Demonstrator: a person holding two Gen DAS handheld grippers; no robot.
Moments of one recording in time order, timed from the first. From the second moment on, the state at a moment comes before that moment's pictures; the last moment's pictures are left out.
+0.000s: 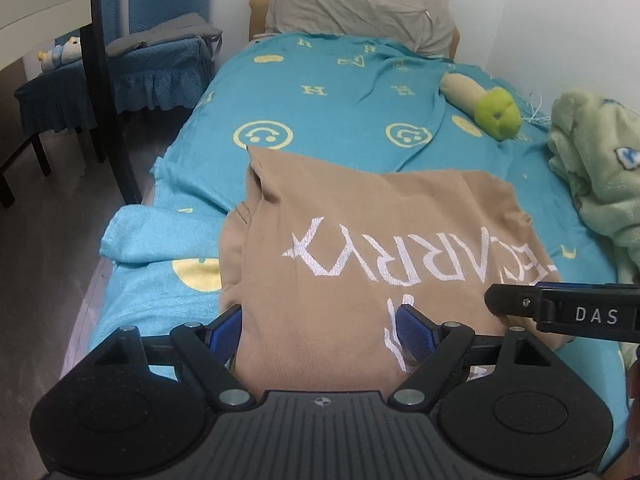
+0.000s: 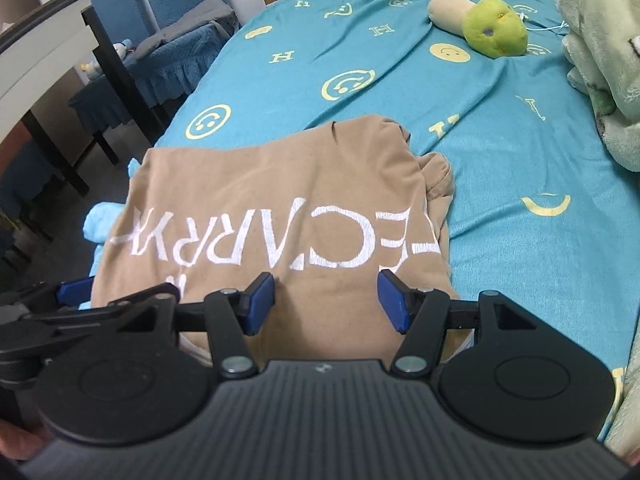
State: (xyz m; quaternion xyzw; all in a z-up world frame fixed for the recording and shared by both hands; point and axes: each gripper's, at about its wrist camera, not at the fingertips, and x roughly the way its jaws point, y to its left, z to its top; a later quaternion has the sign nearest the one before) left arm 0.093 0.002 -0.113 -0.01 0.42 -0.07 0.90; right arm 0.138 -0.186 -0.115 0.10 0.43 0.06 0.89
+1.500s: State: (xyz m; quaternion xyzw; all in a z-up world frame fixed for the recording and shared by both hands) left arm 0.097 0.075 -0.182 -0.54 0.41 -0.05 0.74; right arm 0.143 -0.193 -0.117 0.13 0.44 0.05 0.89
